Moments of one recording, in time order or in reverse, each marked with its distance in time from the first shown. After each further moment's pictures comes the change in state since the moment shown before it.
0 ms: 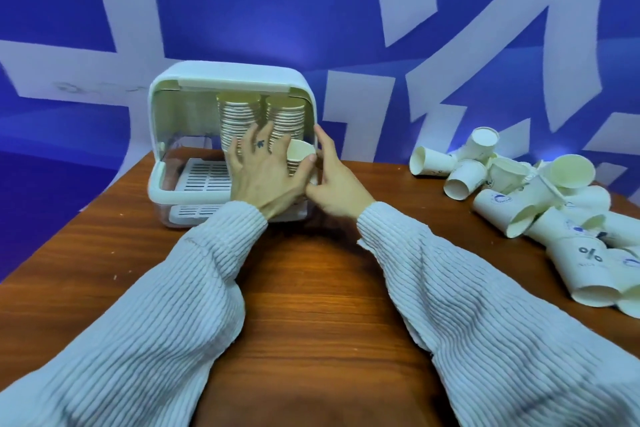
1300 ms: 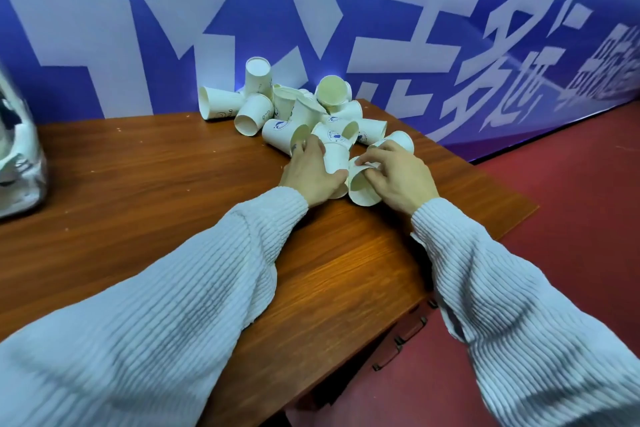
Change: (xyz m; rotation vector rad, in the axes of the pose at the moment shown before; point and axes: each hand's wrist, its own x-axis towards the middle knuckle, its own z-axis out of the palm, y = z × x) left_hand -0.098 0.347 0.100 -0.669 -0.676 0.311; right_hand -0.304 0.148 -0.231 -0.787 0.448 0.540
